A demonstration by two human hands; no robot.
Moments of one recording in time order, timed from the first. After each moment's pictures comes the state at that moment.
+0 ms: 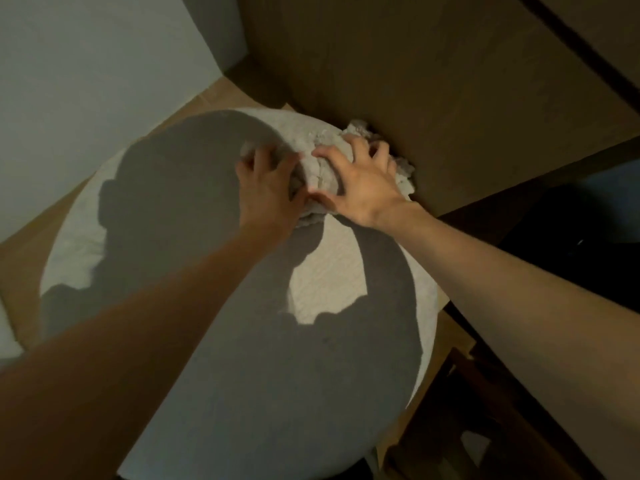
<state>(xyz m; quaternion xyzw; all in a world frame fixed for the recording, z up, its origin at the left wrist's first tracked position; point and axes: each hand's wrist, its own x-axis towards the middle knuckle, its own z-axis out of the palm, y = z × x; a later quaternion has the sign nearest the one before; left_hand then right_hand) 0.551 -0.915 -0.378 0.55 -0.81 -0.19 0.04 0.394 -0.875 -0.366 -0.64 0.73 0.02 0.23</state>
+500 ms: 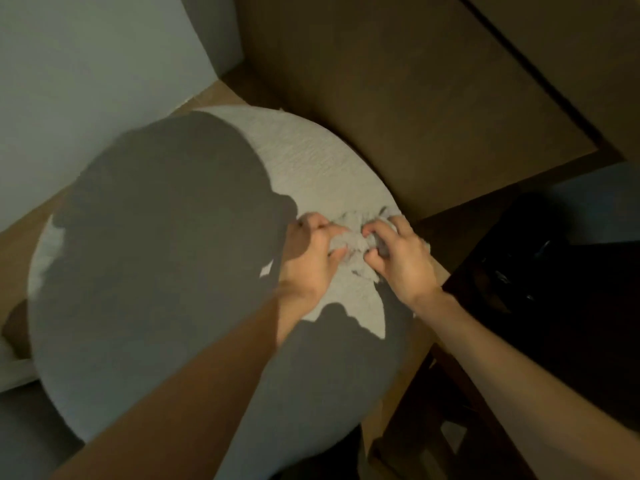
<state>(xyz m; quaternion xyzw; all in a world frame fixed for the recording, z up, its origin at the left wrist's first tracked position) 0.538 -0.831 -0.368 0.47 -0.80 -0.35 0.08 0.389 -0.759 -0.362 -0.58 0.78 -0.12 0.22</state>
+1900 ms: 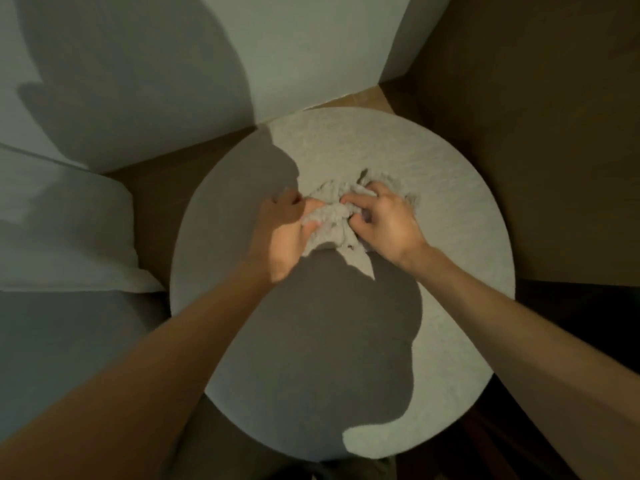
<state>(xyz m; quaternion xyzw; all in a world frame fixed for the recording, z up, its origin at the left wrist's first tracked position) 0.735 -0.893 -0.365 0.58 -0.77 -0.24 0.14 0.553 -0.898 -0.356 -0.71 0.64 -0.04 0.30</state>
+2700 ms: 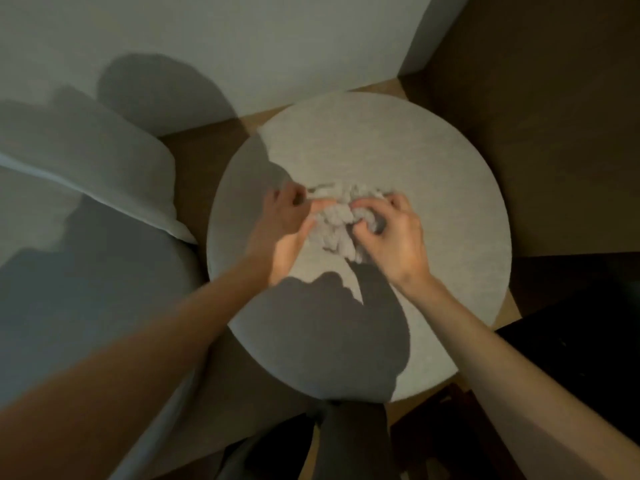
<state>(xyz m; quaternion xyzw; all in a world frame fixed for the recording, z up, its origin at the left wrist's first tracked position) 0.775 -0.815 -0.335 0.58 -0.76 -0.26 0.14 0.589 -0.804 -0.312 -0.65 0.67 -0.21 0.27</state>
